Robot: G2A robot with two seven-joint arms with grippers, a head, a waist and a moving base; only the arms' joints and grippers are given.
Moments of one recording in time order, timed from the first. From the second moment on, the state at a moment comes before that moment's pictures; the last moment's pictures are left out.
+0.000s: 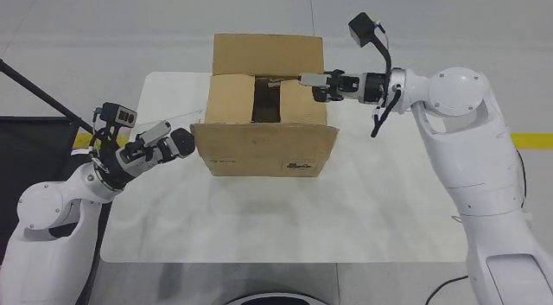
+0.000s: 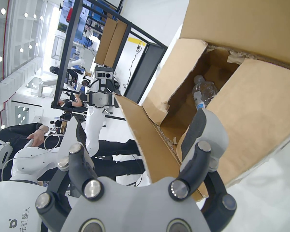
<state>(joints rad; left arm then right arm) 1.39 -1.08 -1.76 -1.78 -0.56 -0.16 -1.00 -0.50 -1.19 1.12 -1.38 0.13 -0.02 1.12</state>
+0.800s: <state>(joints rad) 1.20 -1.07 -1.63 -1.65 -0.46 -0.11 -0.91 -0.54 -1.21 1.08 -1.32 0.09 -0.10 0.84</state>
